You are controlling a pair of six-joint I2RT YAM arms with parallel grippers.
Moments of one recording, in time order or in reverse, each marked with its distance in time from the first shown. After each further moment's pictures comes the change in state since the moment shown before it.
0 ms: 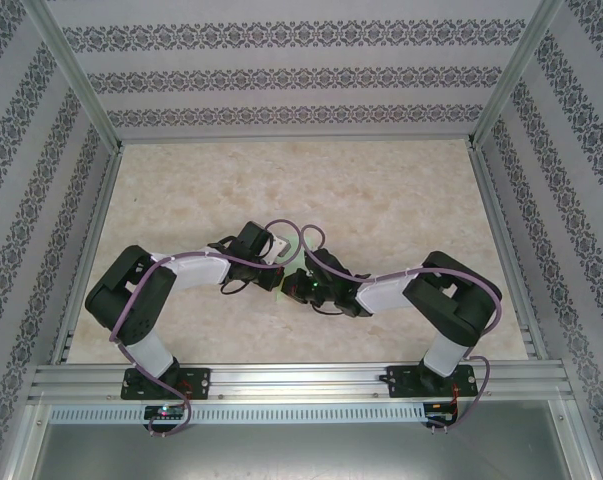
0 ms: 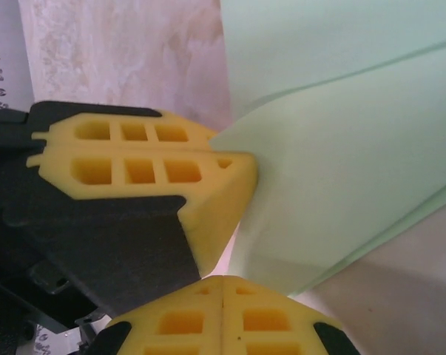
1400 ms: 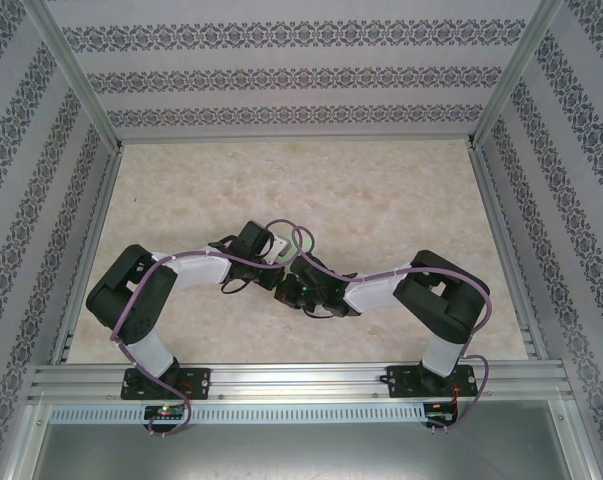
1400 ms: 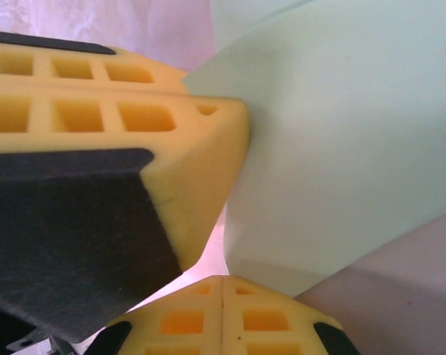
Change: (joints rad) left arm 0.000 0.005 0.007 0.000 0.000 0.002; right arm 0.065 0.047 0.095 -0.151 0.050 0.024
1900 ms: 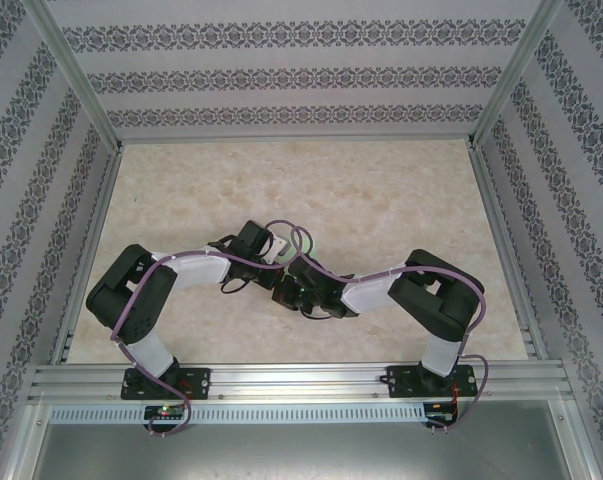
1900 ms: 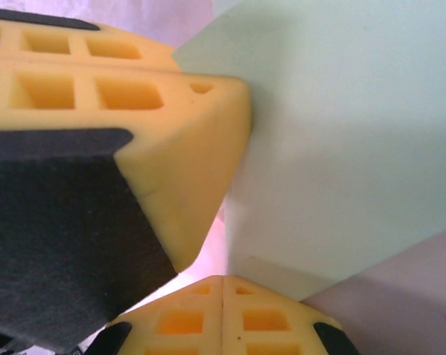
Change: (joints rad) left arm 0.006 0.001 0.001 0.000 0.003 0.000; right arm 0.000 0.019 -0.003 0.025 -0.008 0.026
